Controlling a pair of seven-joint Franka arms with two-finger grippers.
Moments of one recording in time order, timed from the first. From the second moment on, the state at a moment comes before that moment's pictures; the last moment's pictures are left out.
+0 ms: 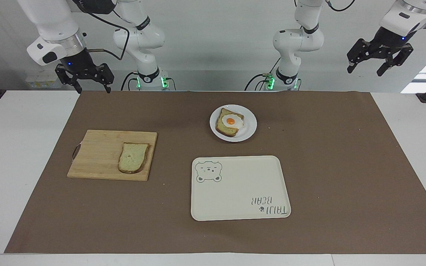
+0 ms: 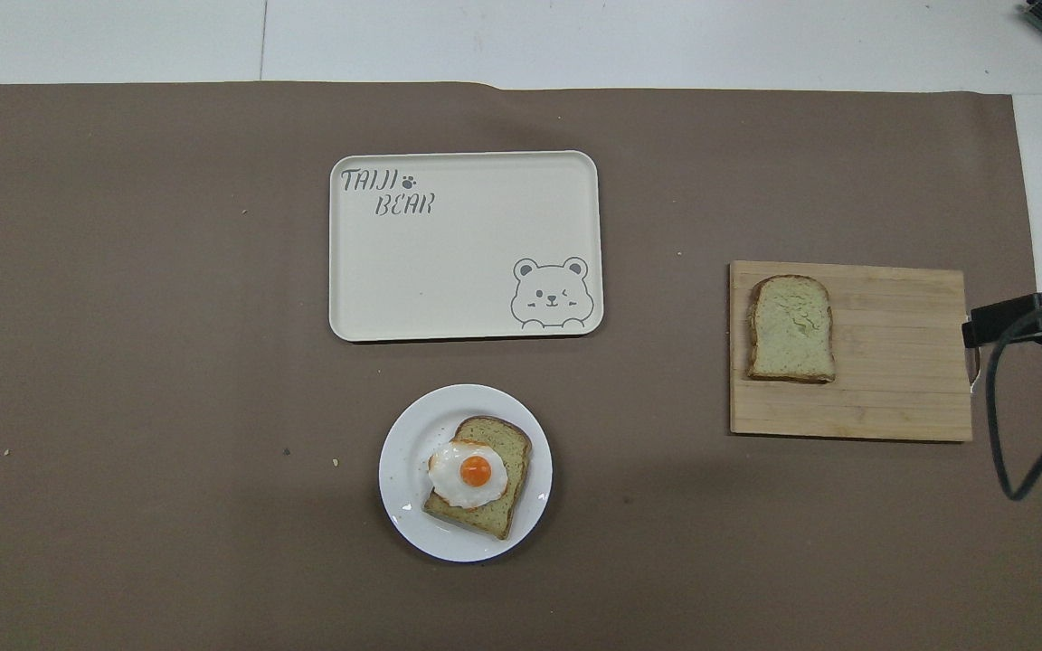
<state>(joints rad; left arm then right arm) -0.06 -0.03 0.04 -1.35 -0.04 1.30 0.13 0.08 -0.07 -0.12 -1.62 -0.02 1.52 -0.04</state>
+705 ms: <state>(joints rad) -0.06 -0.04 0.05 -1.36 -0.04 1.30 0.13 0.08 -0.07 -0.12 -1.62 -0.03 1.52 -0.04</state>
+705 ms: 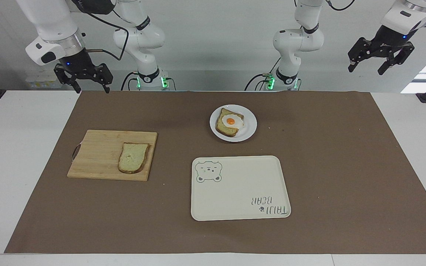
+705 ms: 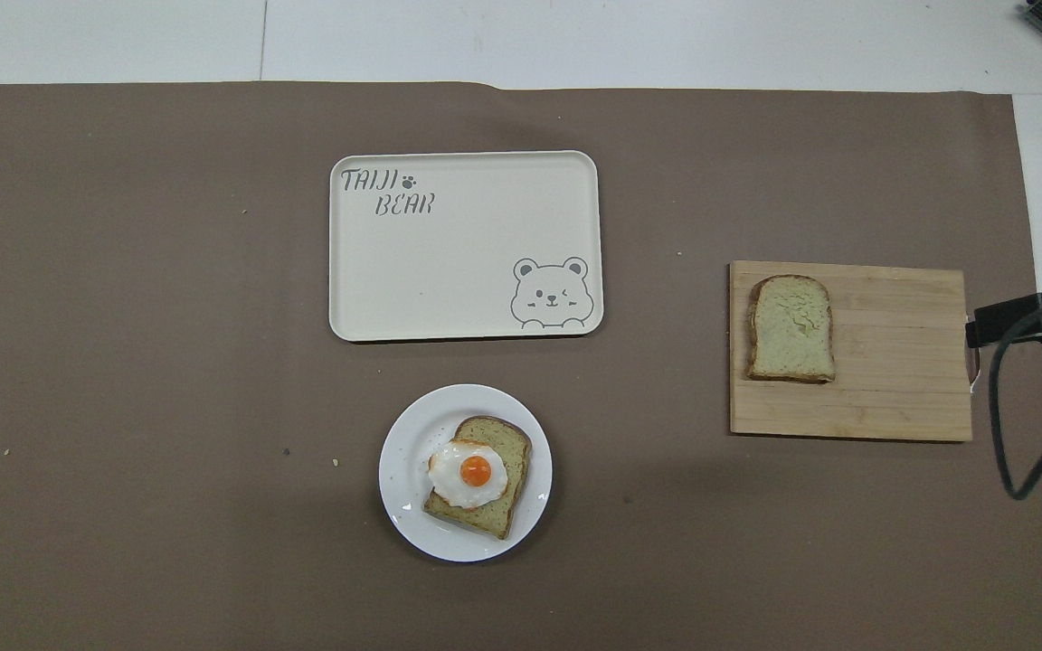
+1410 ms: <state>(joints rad) -0.06 -0.04 0.05 -1.36 -0.04 1.30 0.13 0.08 -0.07 -0.12 -1.62 -0.03 1.52 -0.04</state>
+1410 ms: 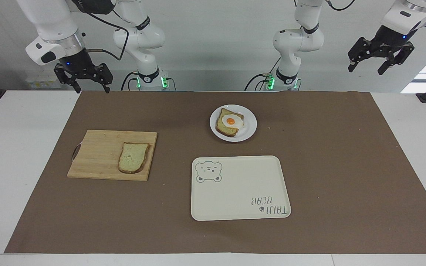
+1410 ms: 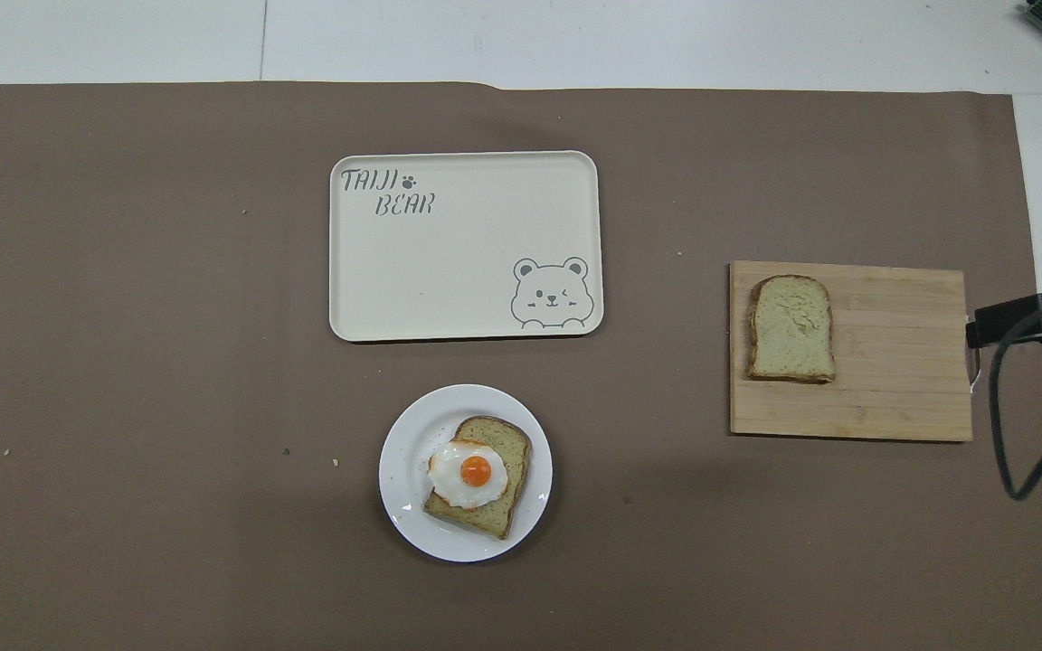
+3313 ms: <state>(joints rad) -0.06 -0.04 0.05 -1.36 -0.04 1.30 0.13 0.07 -0.08 -0.12 -1.63 -0.03 1.51 -0.04</state>
